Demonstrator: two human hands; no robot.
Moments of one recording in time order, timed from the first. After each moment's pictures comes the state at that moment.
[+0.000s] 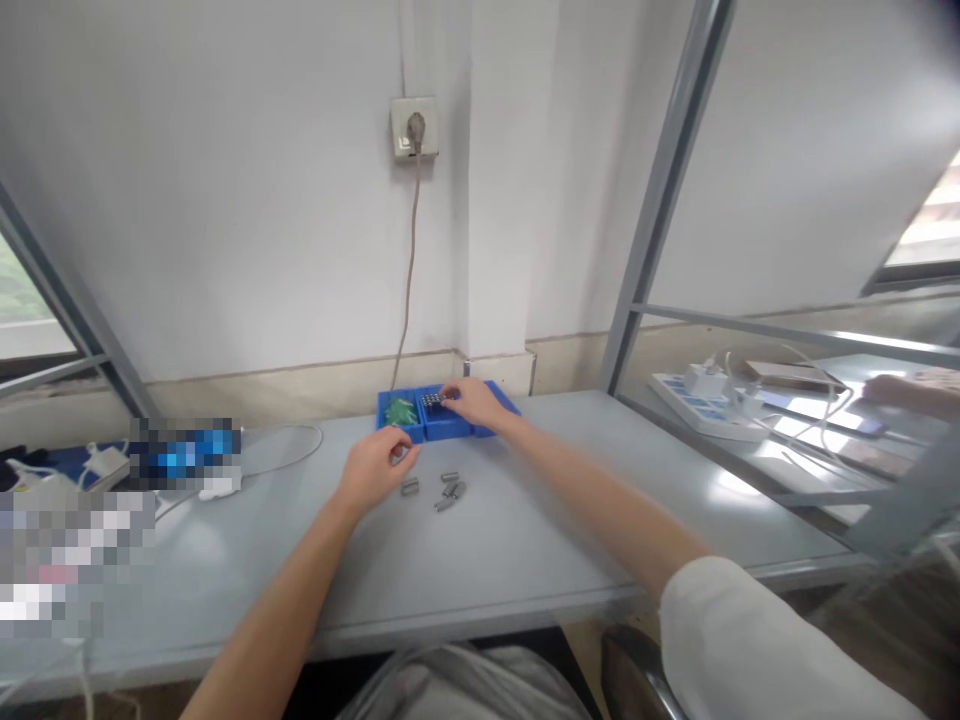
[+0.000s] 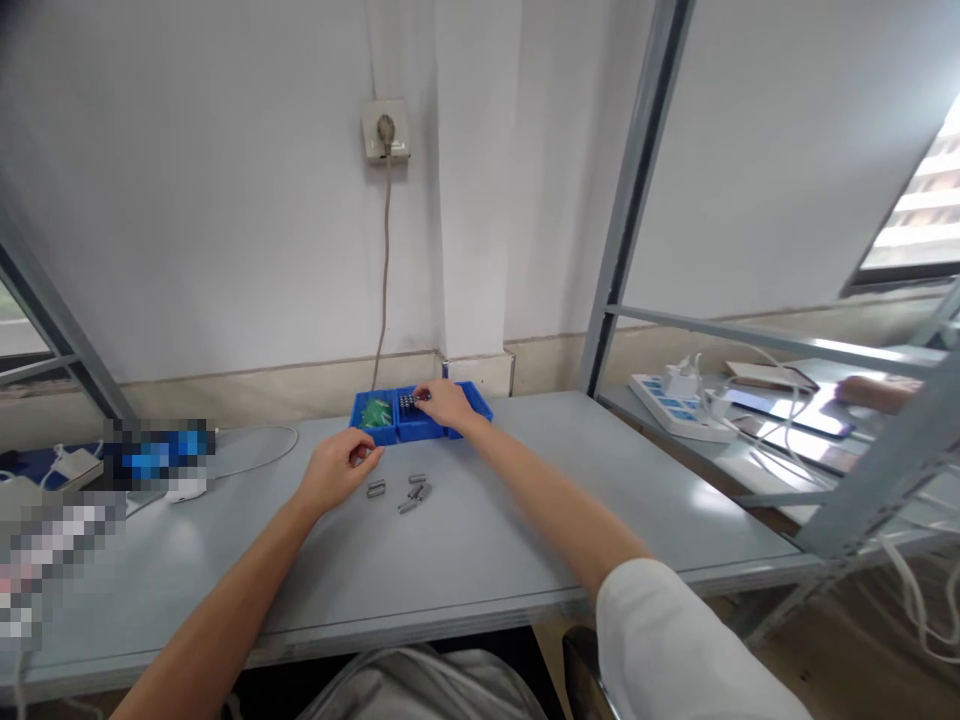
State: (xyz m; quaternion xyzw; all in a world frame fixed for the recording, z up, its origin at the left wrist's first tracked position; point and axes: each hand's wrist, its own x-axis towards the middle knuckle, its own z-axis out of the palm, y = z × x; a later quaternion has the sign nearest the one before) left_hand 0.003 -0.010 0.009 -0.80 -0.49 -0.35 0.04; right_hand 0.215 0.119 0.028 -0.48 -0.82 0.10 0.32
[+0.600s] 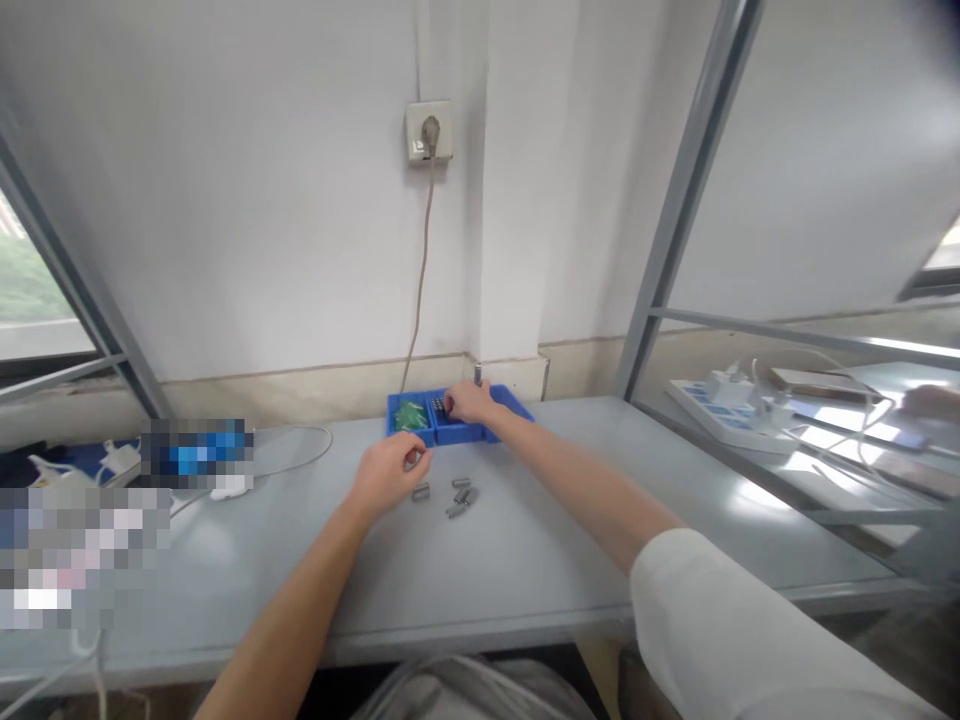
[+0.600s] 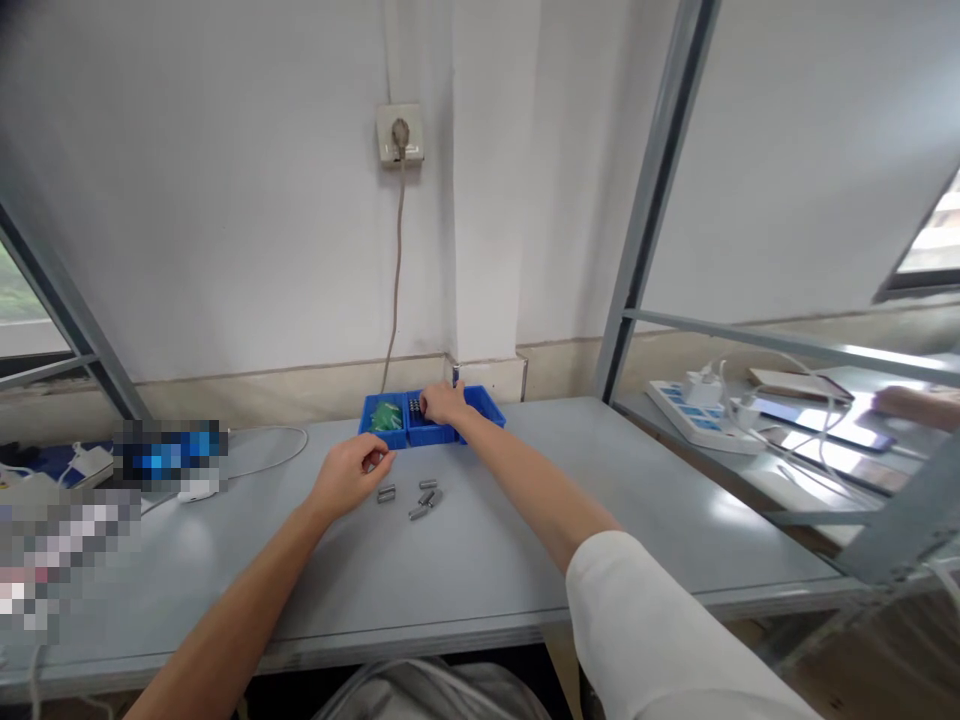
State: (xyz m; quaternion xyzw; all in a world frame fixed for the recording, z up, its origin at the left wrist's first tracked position) left_hand 0.004 -0.008 0.007 -0.81 -0.48 -0.34 0.05; right_hand 0.184 0.156 0.024 -0.55 -0.83 0.00 0.09
